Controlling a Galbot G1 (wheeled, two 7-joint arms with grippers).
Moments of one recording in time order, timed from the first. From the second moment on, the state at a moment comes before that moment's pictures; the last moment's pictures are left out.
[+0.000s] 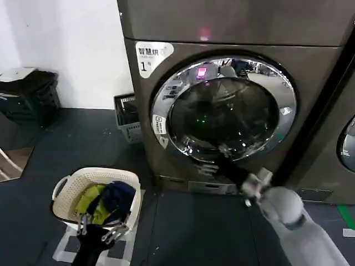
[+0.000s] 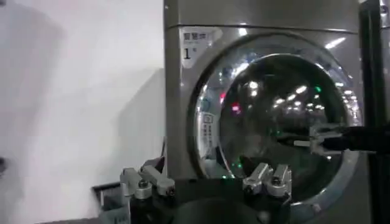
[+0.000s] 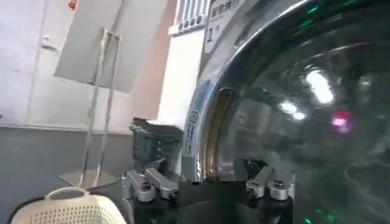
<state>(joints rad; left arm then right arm) 1.93 -1.39 -0.64 -2.38 -0.21 -0.23 0.19 -0.74 1.07 0.13 1.72 0.45 -0.08 -0.47</state>
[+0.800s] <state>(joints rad) 1.90 -1.40 -0.68 -2.35 -0.24 -0.24 0.20 -0.50 1.17 -0.06 1.49 0.47 -0.09 -0.53</state>
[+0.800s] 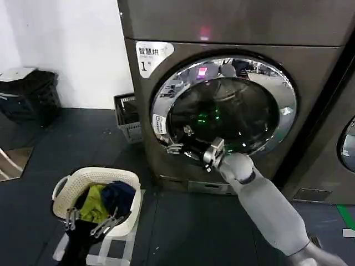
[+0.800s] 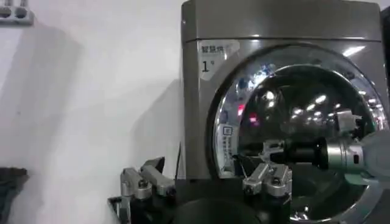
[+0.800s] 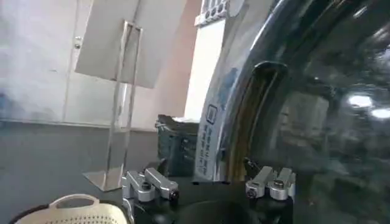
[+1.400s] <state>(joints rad) 1.74 -1.22 -0.83 -2.23 -0.51 -0.14 0.30 -0.56 1.07 -0.01 1.58 0.59 -0.12 -0.85</state>
